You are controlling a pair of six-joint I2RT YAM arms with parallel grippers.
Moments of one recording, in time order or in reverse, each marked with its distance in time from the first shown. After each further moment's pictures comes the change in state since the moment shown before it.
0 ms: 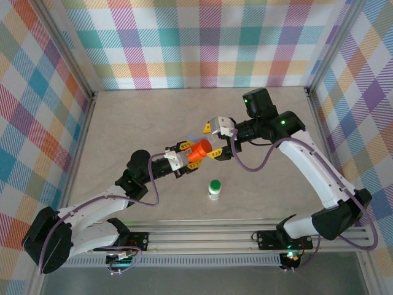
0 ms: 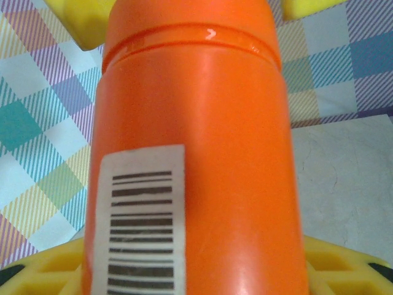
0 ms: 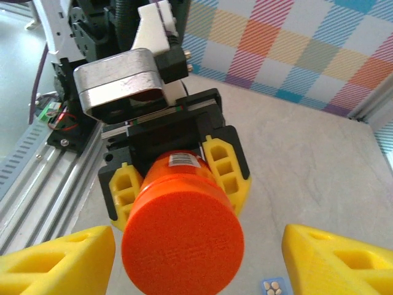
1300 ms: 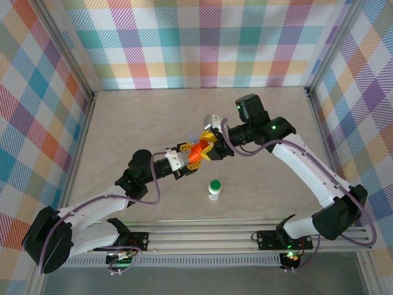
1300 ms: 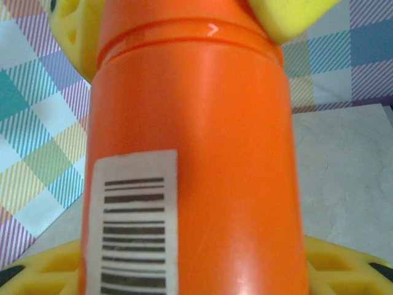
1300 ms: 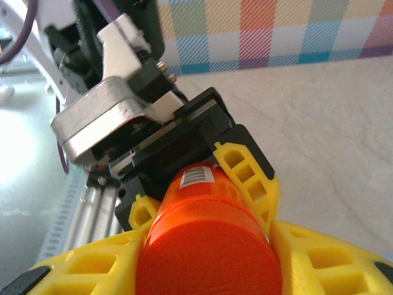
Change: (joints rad) left arm 0.003 -0.005 -0.003 -0.060 -0.012 -0.033; right arm 0.047 -0.004 -0.122 0.192 0.018 0.490
